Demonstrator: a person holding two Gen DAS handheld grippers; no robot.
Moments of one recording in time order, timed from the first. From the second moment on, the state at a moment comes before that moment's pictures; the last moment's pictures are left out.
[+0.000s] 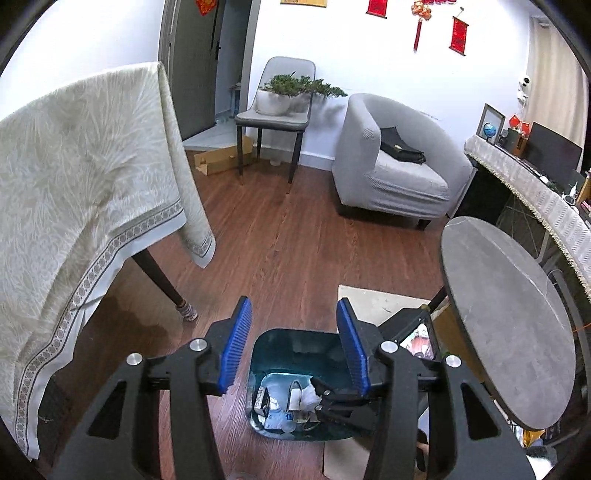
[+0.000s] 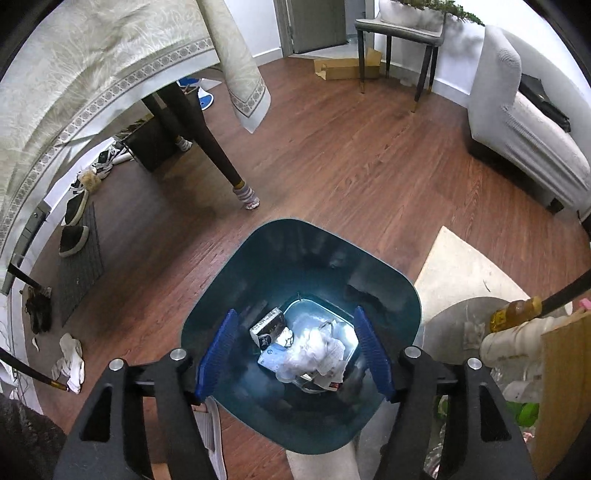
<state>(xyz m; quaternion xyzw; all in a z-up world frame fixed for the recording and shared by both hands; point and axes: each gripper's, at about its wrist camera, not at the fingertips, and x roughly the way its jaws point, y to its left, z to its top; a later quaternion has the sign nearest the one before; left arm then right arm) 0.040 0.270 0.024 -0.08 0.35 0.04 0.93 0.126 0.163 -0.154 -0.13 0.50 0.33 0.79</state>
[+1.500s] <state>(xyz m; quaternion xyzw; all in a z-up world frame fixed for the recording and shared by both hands) -0.027 0.164 0.046 -0.01 0.24 0.03 0.97 -0.006 -0.210 0.074 -0.02 0.21 0.10 0.97</state>
